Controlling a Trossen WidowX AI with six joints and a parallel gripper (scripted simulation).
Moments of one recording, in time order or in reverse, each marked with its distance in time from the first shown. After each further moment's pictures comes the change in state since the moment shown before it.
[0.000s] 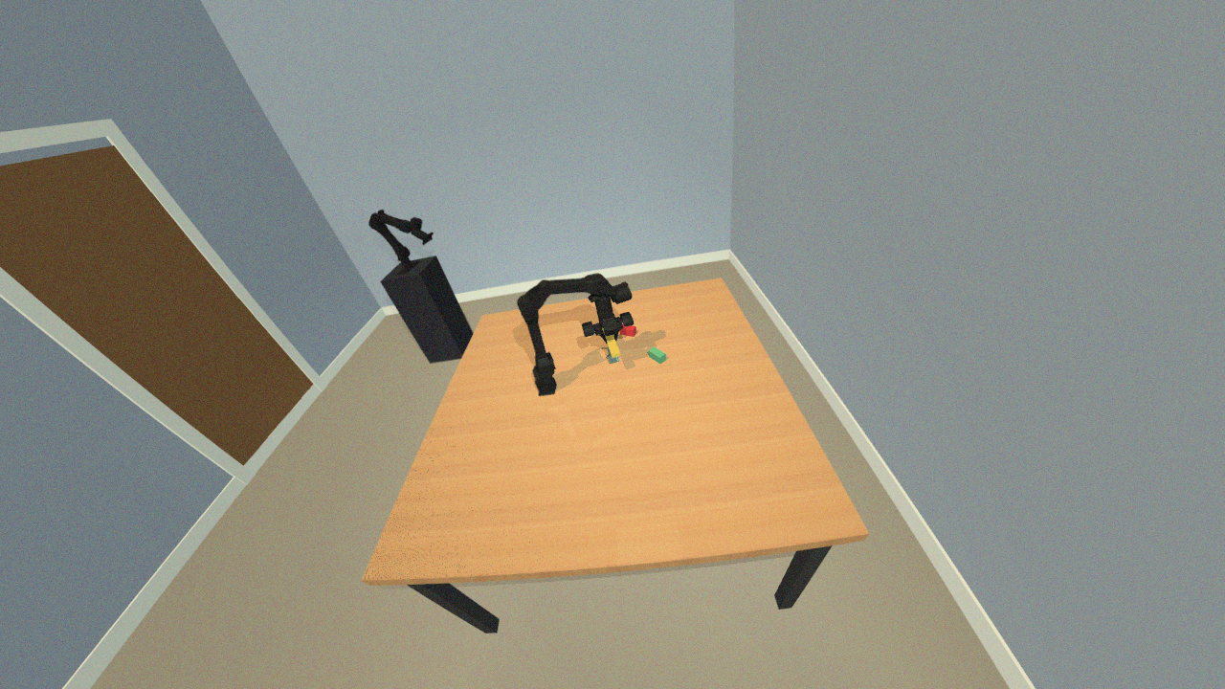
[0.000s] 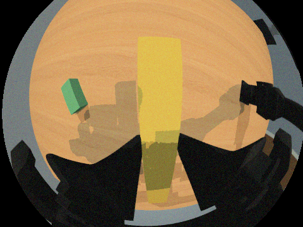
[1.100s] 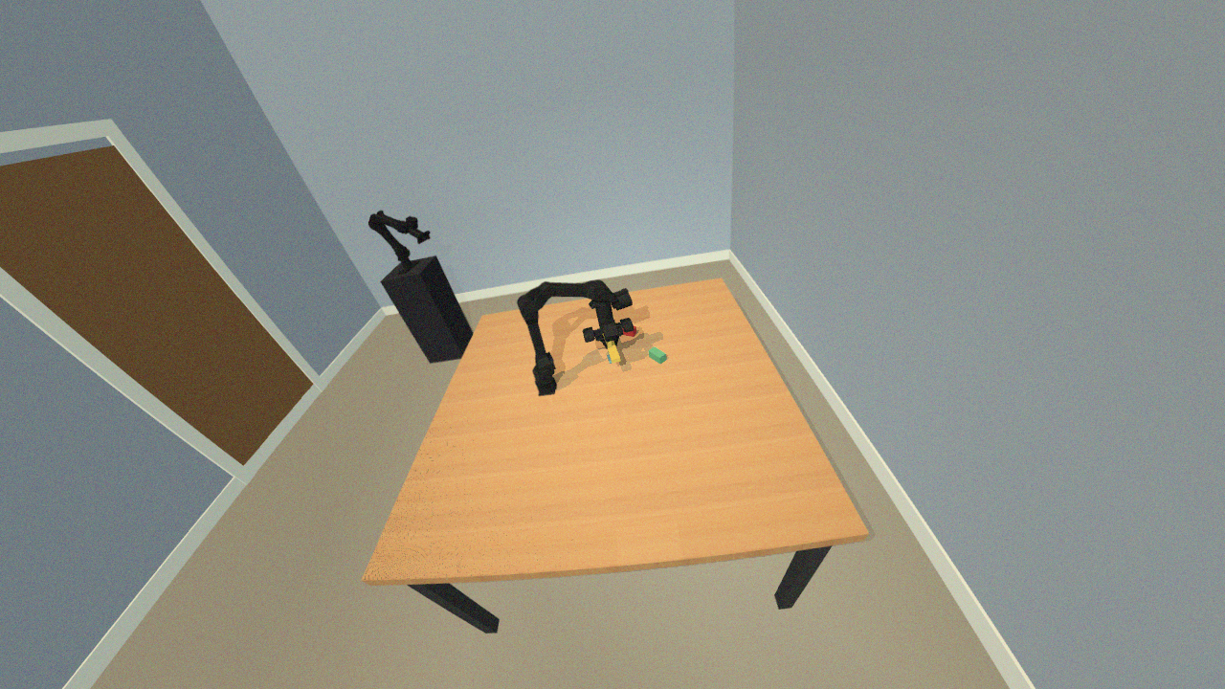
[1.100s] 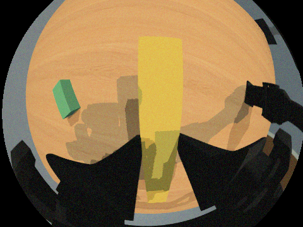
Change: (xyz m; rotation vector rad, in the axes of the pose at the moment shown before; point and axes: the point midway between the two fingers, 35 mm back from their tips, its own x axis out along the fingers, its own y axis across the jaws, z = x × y) arm 0.025 -0.003 0.001 0.002 -0.001 -0.004
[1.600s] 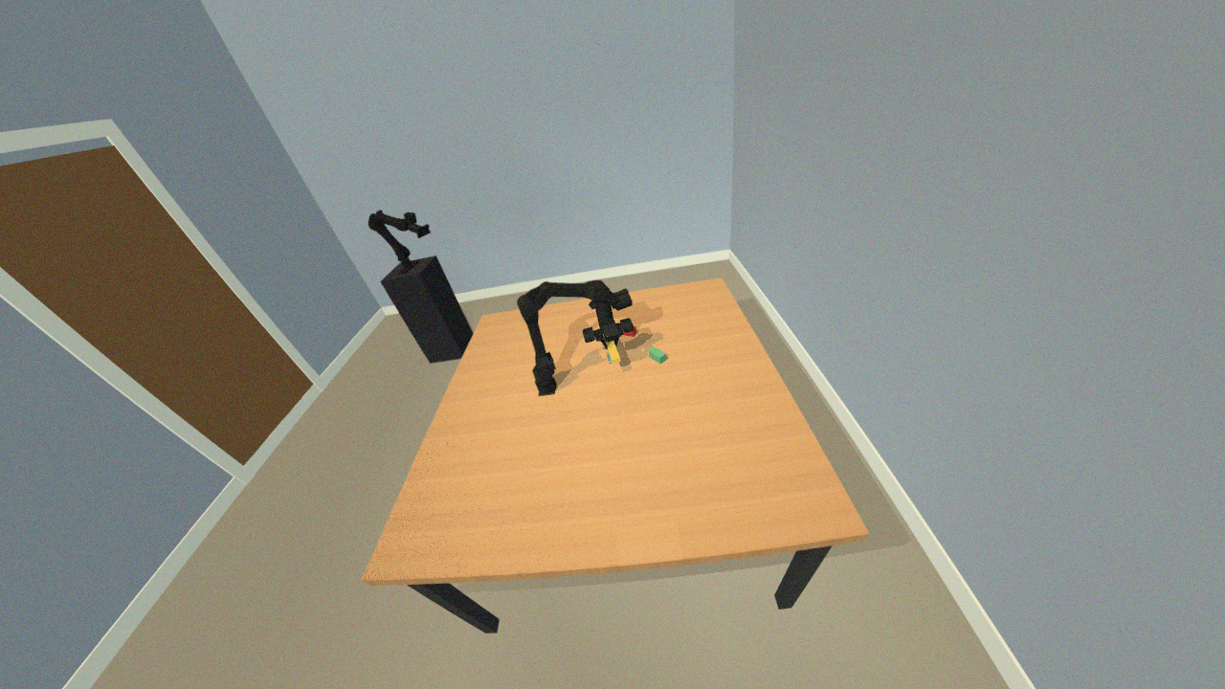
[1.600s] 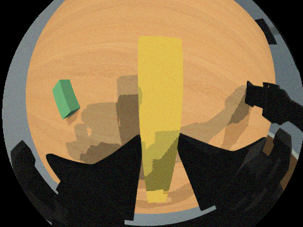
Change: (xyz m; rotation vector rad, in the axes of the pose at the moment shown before) arm 0.001 0.000 0.000 0.000 0.000 0.001
